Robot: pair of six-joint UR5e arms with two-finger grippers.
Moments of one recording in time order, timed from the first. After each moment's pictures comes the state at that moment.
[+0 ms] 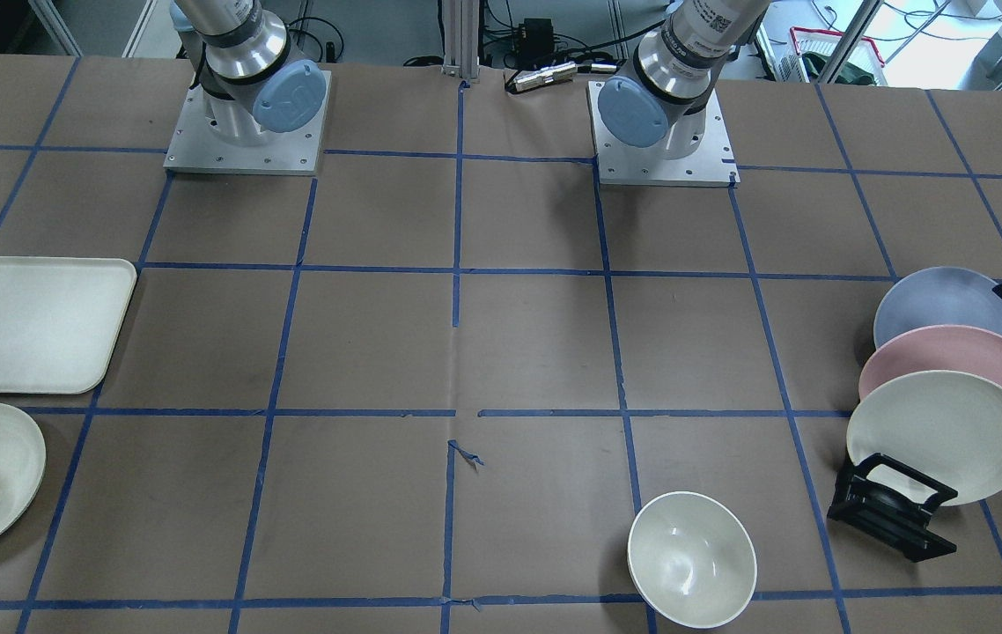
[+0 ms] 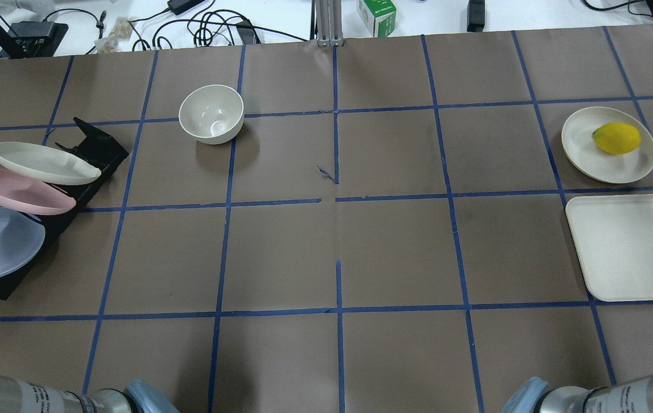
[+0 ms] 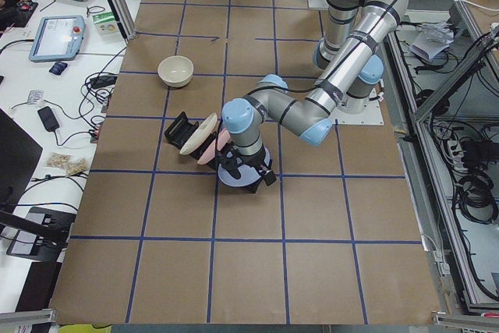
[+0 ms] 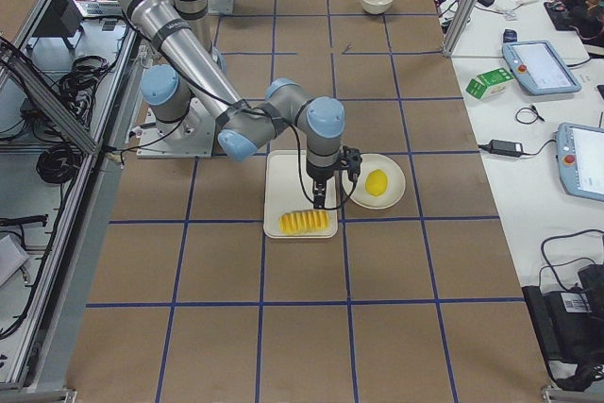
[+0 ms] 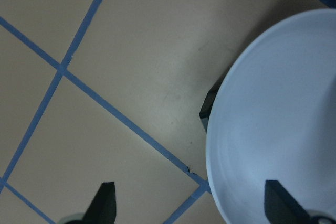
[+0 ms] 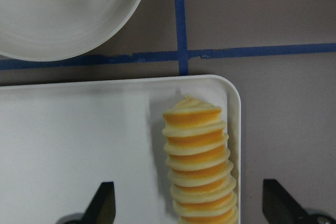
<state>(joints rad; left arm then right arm) -0.67 -1.90 -1.71 -1.15 1.84 0.23 0.75 -1.28 1.82 -2.17 -1.64 -0.79</state>
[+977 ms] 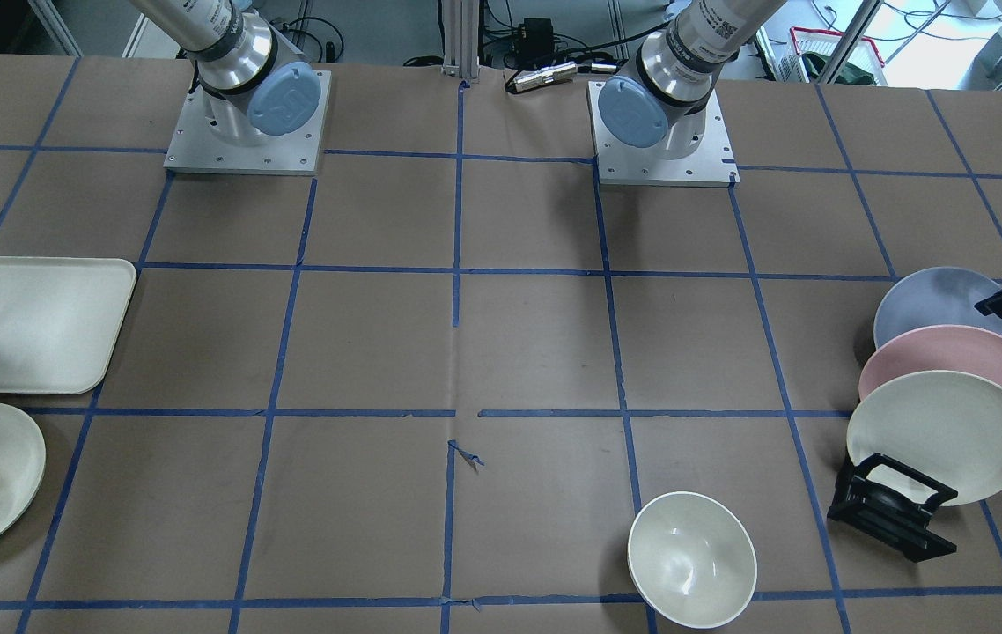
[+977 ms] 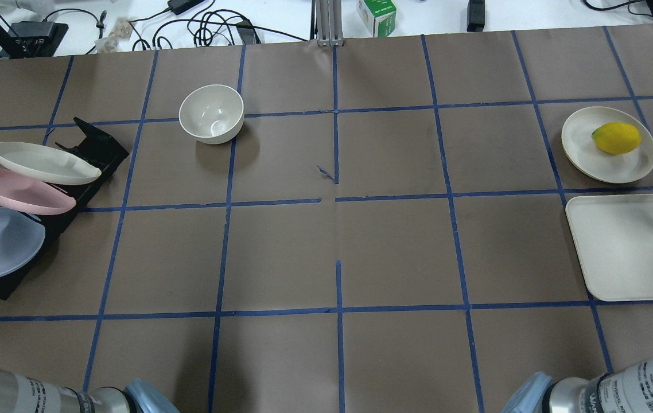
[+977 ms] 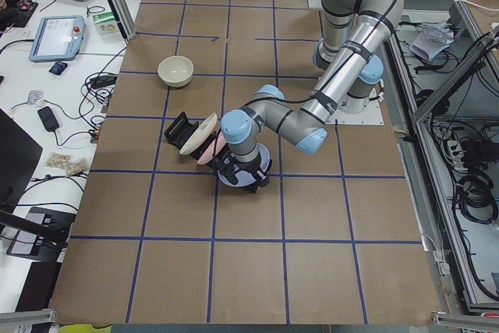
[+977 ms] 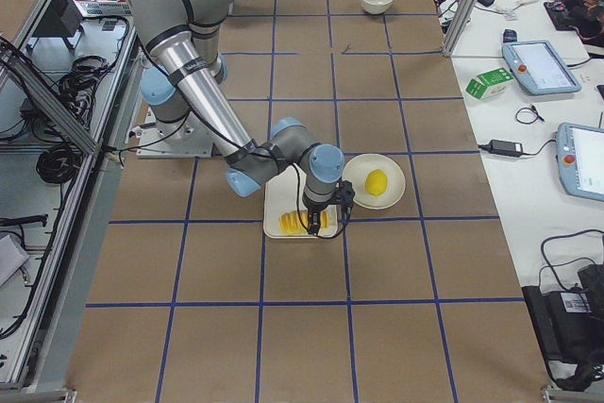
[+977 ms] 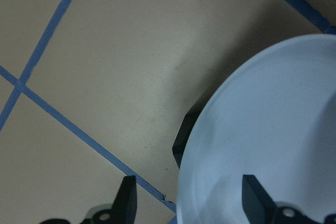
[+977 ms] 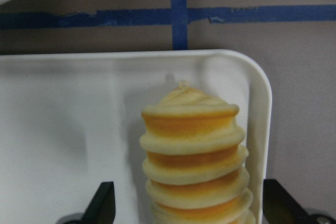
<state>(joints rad) -0.66 -1.94 -1.71 -1.15 1.78 0.22 0.71 -1.15 1.82 -2.20 -1.64 -0.84</state>
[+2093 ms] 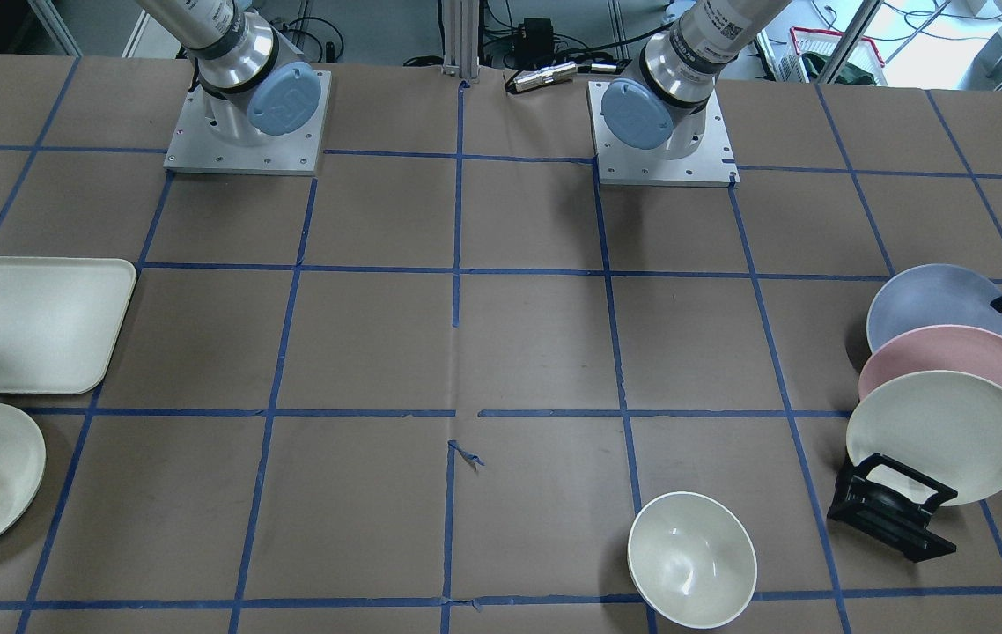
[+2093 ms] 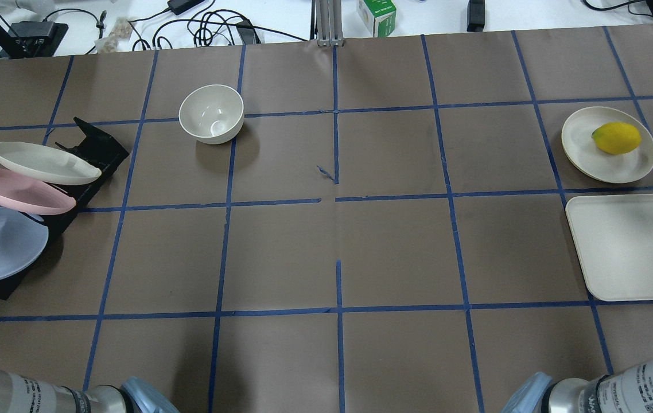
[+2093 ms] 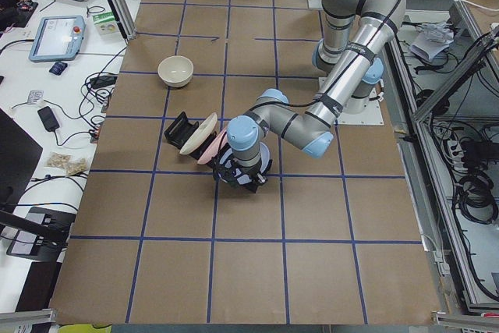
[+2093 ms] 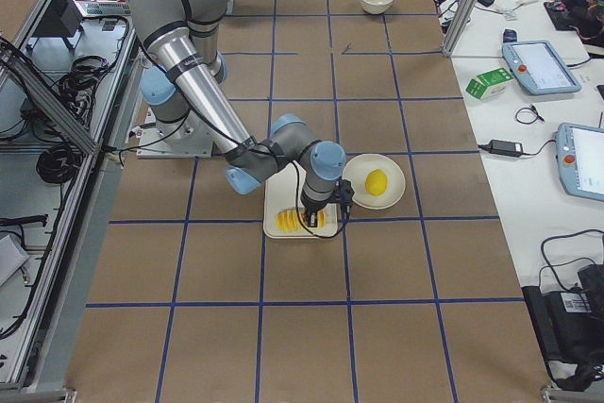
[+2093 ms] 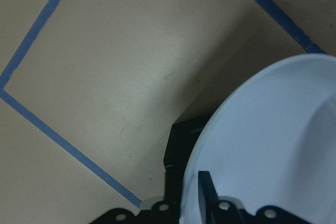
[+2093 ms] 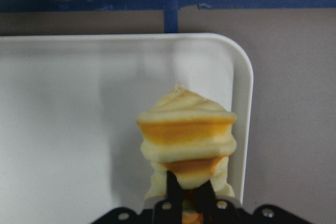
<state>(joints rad) -0.63 -1.93 -1.70 -1.14 1.66 0.21 0.71 -1.19 1.80 -2.14 -1.69 -0.84</state>
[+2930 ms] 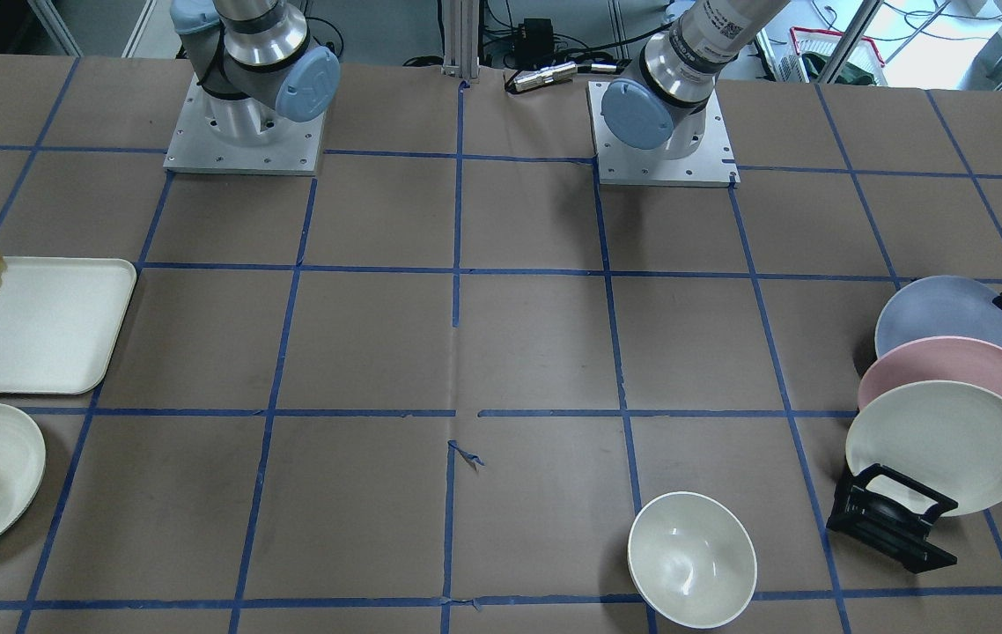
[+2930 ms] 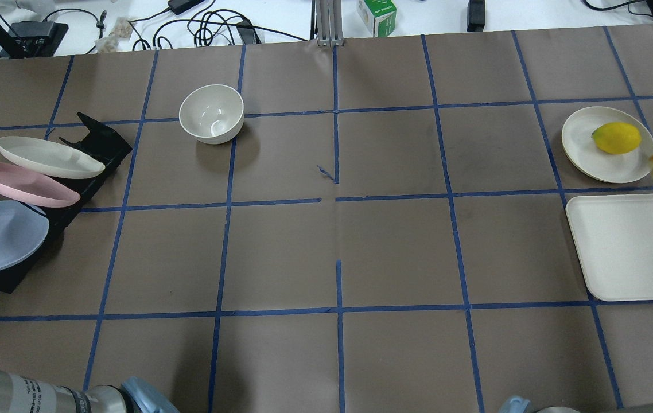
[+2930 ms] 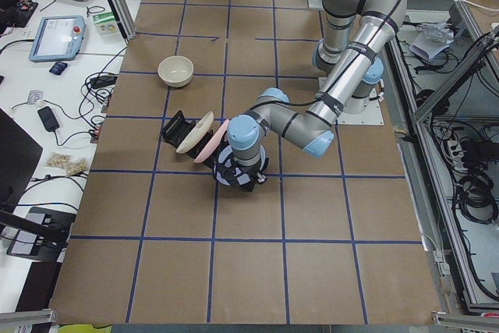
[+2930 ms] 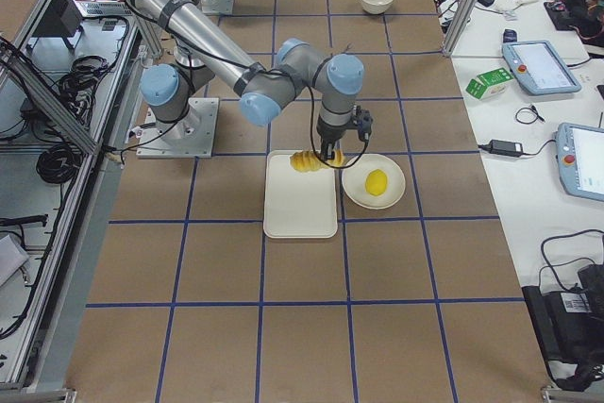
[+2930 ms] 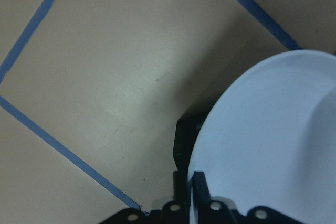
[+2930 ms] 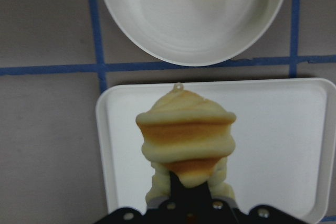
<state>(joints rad) -0.63 -1.93 -1.69 -1.15 1.66 0.21 1.00 -1.42 1.76 -1.86 -1.63 -0.54</state>
